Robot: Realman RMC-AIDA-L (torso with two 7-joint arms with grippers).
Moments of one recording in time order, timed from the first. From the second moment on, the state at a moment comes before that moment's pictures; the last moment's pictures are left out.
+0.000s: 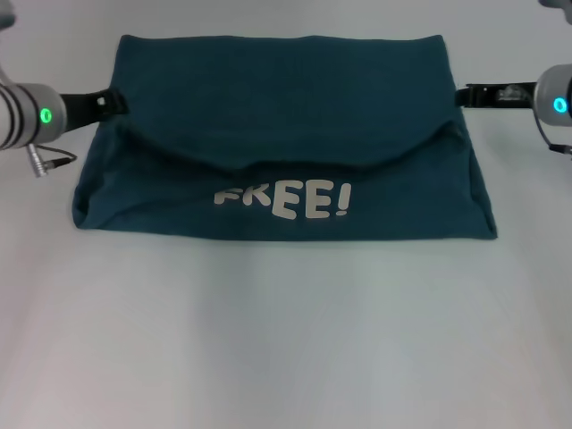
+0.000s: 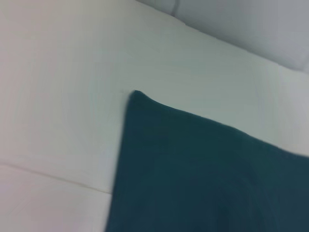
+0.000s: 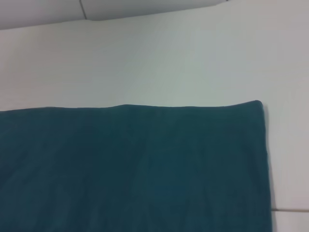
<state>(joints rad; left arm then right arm) -0.87 -2.01 0.82 0.49 2.44 0.52 -2.67 0.93 1.99 -0.88 -0.45 -2.39 -0.54 2.43</state>
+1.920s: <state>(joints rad) -0.55 -2.09 0.75 0.71 2.23 0.87 -2.23 0.50 1.98 -0.64 -0.69 -1.95 -1.24 2.18</state>
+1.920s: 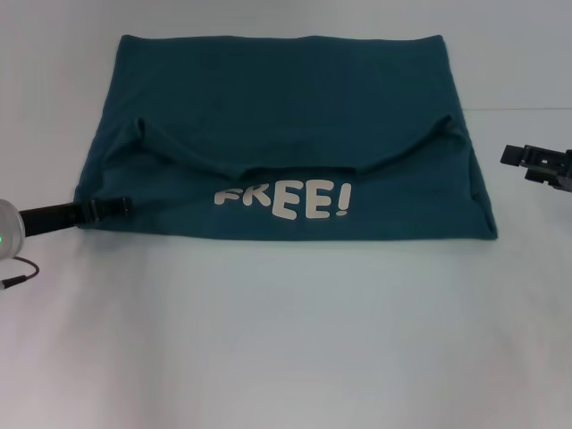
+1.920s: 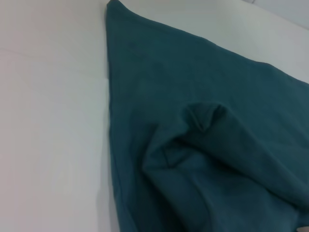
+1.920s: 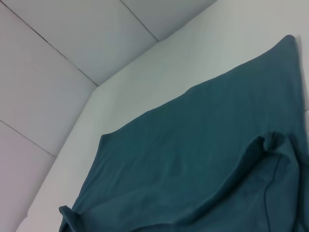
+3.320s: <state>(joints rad) -0.60 -2.00 0.60 0.72 2.21 1.05 -2.39 0.63 1.89 -0.66 -0.66 -2.31 -1.22 2.44</state>
